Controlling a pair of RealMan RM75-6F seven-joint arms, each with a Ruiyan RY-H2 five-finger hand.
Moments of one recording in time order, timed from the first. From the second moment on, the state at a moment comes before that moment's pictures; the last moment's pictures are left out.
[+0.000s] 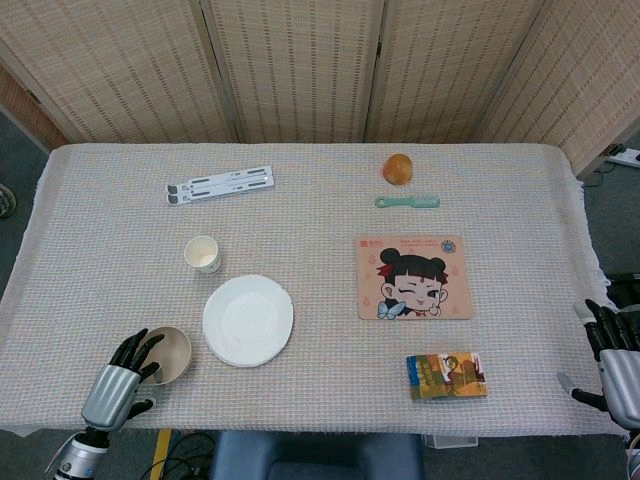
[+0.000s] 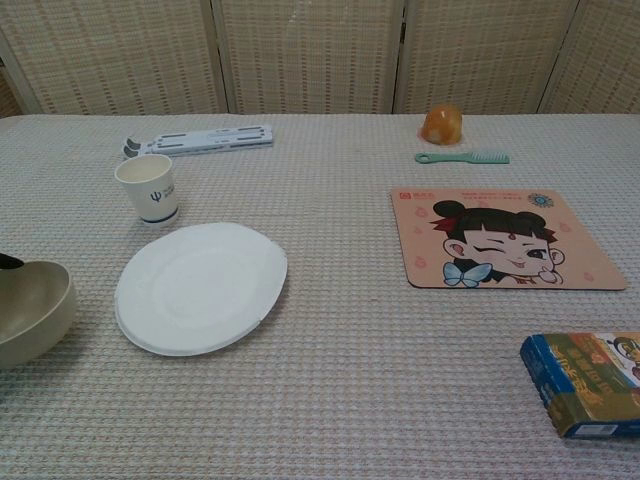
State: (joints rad) left arm -0.12 -1.61 0.10 -1.06 1.75 1.59 -0.08; right arm -0.03 -0.95 0.00 -1.81 -1.49 1.48 -0.06
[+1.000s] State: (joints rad) left arm -0.32 -1.44 -0.01 -1.51 1.79 1.40 0.32; right arm -0.03 -0.94 0.02 -1.79 -1.46 1.48 0.00
